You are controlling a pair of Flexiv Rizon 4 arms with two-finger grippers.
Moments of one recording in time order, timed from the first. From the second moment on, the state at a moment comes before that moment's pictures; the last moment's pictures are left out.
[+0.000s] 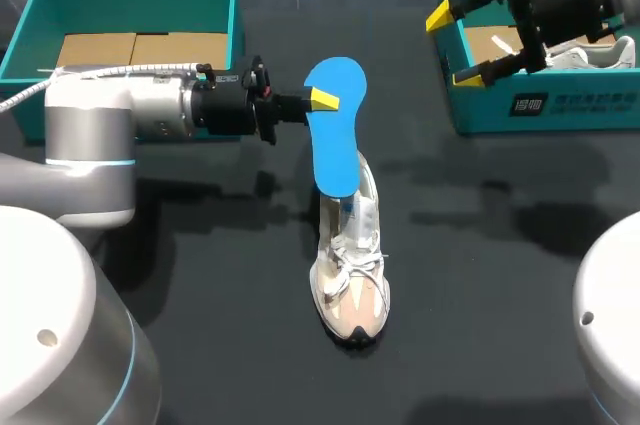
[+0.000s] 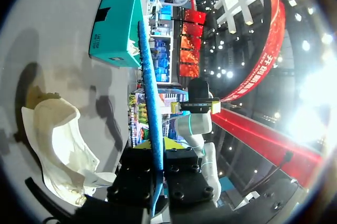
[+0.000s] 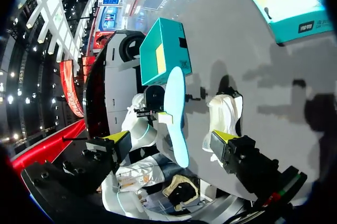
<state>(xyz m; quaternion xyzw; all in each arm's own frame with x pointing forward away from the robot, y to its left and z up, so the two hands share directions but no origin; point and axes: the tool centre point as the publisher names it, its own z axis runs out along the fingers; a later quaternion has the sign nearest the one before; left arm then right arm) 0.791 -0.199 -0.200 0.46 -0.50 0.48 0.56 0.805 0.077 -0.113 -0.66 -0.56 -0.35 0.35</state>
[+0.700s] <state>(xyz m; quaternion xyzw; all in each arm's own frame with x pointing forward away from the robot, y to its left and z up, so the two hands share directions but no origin) 0.791 -0.199 -0.200 0.46 -0.50 0.48 0.56 0.783 0.122 -0.061 -0.73 -0.64 -0.17 0.18</state>
